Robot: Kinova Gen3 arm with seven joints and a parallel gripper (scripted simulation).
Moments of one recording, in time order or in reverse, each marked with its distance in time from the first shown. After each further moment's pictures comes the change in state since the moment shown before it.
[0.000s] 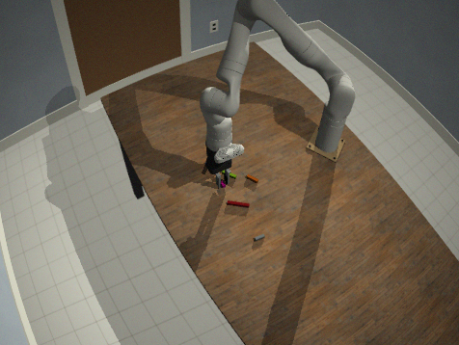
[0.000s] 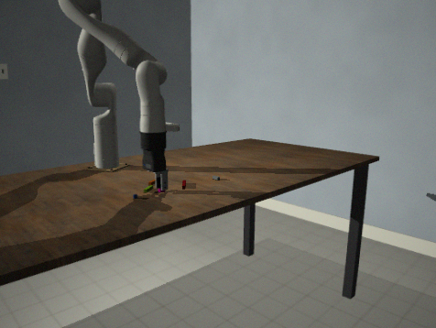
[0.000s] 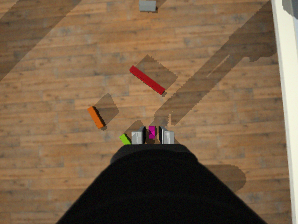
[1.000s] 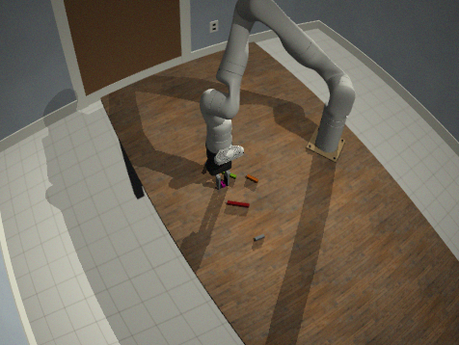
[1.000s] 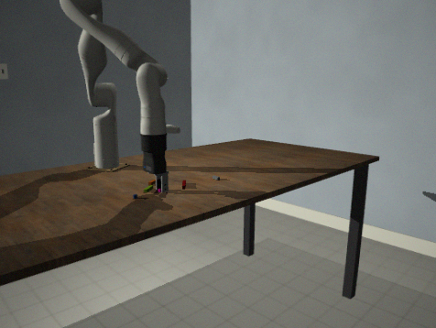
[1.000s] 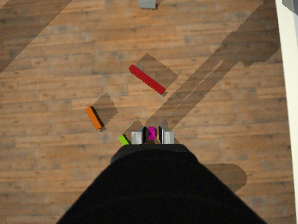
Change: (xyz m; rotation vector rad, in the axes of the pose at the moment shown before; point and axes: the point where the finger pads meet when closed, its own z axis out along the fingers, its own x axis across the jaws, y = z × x) arm 0.000 -0.001 0.006 0.000 0.000 -0.001
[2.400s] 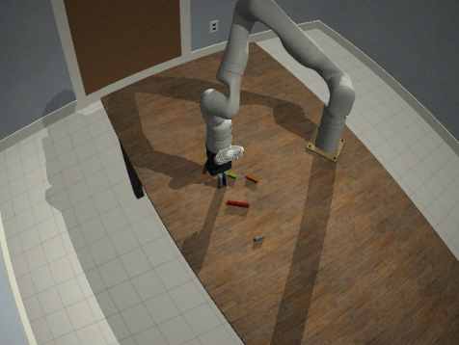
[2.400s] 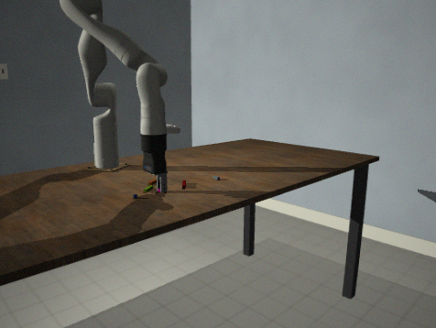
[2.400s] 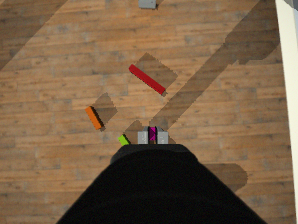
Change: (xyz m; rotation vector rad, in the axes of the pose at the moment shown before) arm 0.000 0.000 0.000 0.000 0.000 0.000
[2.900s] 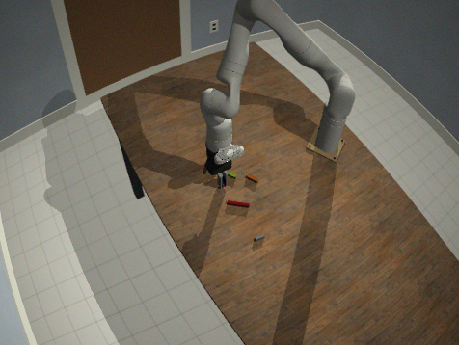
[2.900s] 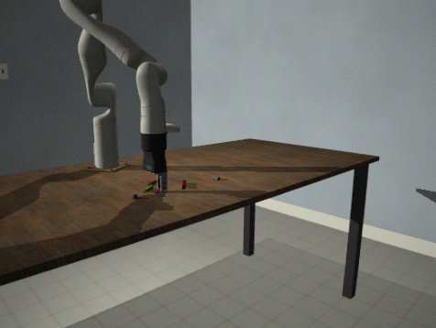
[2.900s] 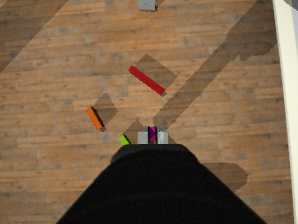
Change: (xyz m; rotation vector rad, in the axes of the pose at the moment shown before) arm 0.000 0.000 -0.003 0.001 0.001 0.003
